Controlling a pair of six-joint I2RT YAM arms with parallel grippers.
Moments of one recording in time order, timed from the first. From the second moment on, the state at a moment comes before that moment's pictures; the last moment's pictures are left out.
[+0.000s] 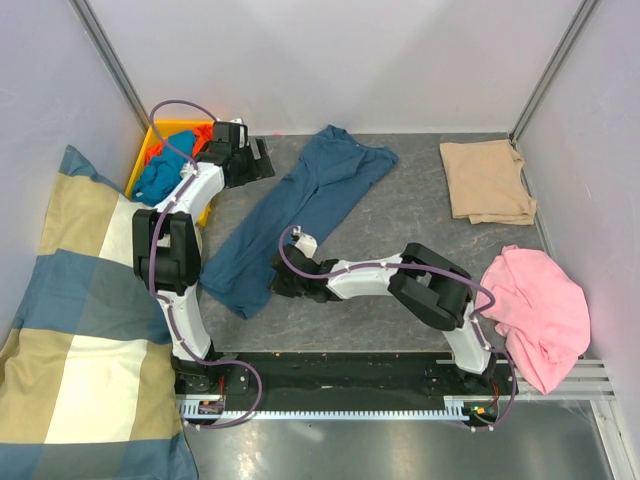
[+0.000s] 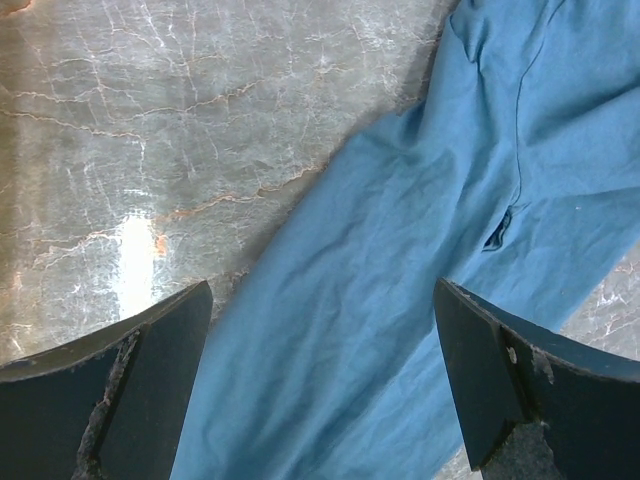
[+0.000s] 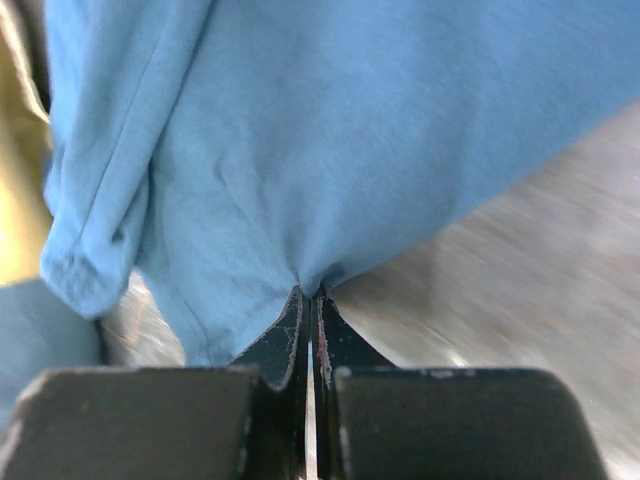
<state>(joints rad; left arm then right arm) -0.13 1.96 1.59 -0.42 0.06 -0.36 1.10 2.09 1.29 0.03 0.20 1.19</state>
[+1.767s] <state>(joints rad) -0.28 1.58 1.06 -0.39 0.13 -0.49 1.12 1.45 0.91 -0.55 0.33 0.94</state>
